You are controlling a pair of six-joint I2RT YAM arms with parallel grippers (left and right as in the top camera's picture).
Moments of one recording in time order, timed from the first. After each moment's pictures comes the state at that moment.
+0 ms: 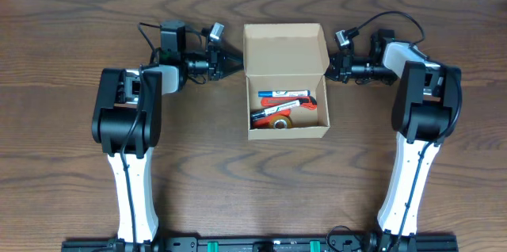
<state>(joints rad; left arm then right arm) -0.10 2.34 1.32 0.40 1.41 -0.77 -0.12 2.50 1.70 -0.85 -1.42 -0.26</state>
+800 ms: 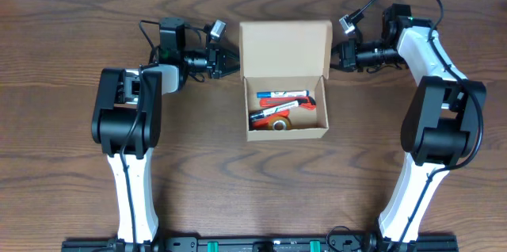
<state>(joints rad) -0.10 2.33 1.32 0.47 1.49 -0.82 -0.10 2.22 1.70 -1.05 -1.10 -0.28</state>
